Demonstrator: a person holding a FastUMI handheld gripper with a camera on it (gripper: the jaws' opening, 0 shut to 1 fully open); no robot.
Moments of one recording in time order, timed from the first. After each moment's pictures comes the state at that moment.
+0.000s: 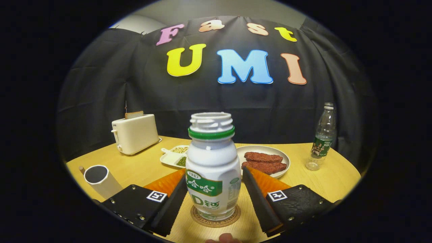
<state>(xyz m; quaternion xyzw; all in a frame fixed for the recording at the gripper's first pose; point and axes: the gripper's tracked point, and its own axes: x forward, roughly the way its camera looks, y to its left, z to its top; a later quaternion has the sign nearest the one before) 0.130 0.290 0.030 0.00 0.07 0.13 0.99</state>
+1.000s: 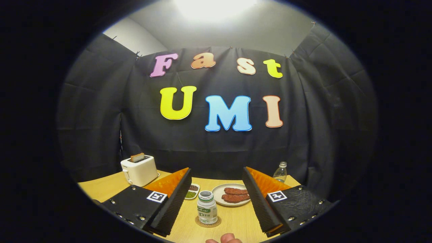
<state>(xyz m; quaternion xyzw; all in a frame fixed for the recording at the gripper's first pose) 0.012 0.244 0.224 0.00 -0.03 0.06 1.00</state>
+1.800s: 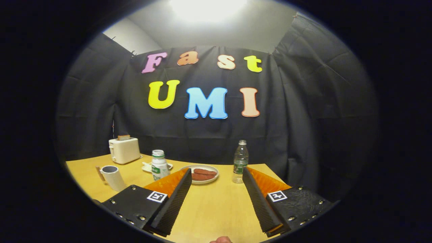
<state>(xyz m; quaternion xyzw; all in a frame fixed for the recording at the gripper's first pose) -0.031 0.061 0.104 -0.01 -0.03 0.02 1.00</state>
